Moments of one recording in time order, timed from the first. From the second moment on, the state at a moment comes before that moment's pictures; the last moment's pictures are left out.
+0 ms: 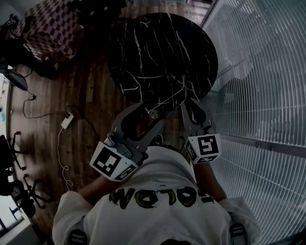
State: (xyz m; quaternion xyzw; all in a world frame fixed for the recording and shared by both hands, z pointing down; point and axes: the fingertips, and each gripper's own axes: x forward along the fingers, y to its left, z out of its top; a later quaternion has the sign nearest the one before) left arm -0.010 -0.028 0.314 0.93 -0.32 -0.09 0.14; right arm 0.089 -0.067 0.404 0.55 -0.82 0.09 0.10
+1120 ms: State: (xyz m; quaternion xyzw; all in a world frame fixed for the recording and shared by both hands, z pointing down) left arm -0.005 -0.033 0.312 0.94 -0.32 -0.08 0.13; right arm 0.054 -0.054 0.365 0.49 -0.87 0.06 0.02
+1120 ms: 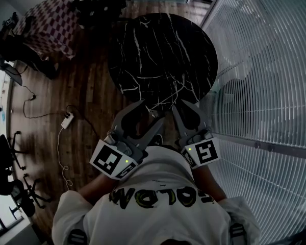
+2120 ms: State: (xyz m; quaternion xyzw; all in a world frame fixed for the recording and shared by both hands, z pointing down) left arm -0.019 -0.041 0.314 0.93 -0.34 -0.08 0.12; right arm 0.010 -0.040 0.361 0.41 -0.91 0.05 0.01
